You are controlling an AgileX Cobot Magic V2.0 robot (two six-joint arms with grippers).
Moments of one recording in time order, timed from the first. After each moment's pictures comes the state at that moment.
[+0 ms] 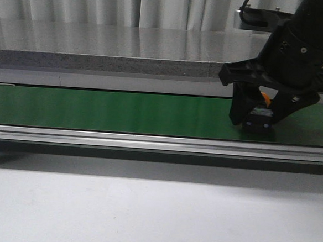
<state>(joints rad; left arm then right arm) -0.17 0.24 -0.33 -0.13 0.35 0.14 0.35 1.69 -1.10 0.09 0.54 0.08</state>
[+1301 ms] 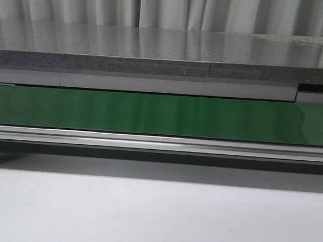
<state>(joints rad) -0.17 0.24 -0.33 -0.13 0.35 0.14 -0.29 1.48 -1.10 -0.24 0.56 0.00</state>
